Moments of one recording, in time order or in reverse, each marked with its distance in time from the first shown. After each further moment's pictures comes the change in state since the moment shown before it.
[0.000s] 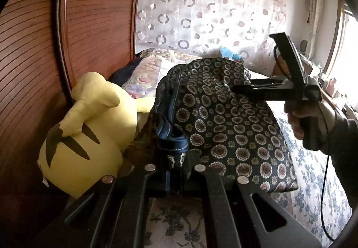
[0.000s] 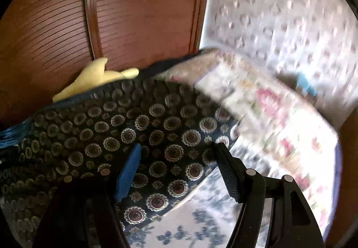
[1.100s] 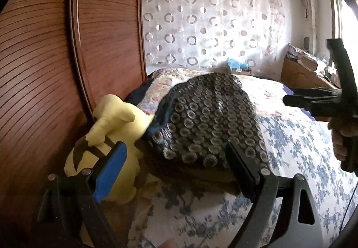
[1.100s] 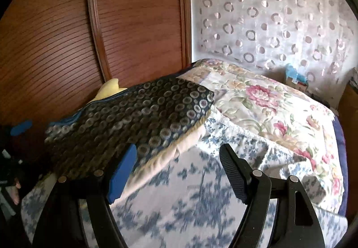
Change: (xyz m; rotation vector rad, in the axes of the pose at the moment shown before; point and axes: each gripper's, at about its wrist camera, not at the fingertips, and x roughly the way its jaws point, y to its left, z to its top) left arm -0.068 -0.035 -0.023 0.086 -0.117 0.120; right arm -0.128 0.053 -0.102 0.135 -0.155 -0.024
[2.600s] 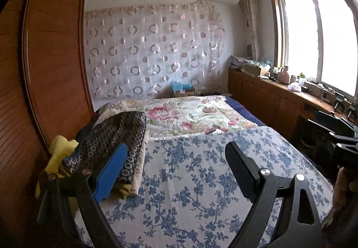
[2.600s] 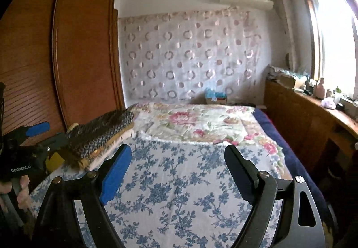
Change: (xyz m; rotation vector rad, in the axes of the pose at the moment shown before) left arm -0.133 -0.146 0.016 0.159 -0.185 -0.279; right arm -0.239 0.061 -0.158 0.247 -0.326 -0.423
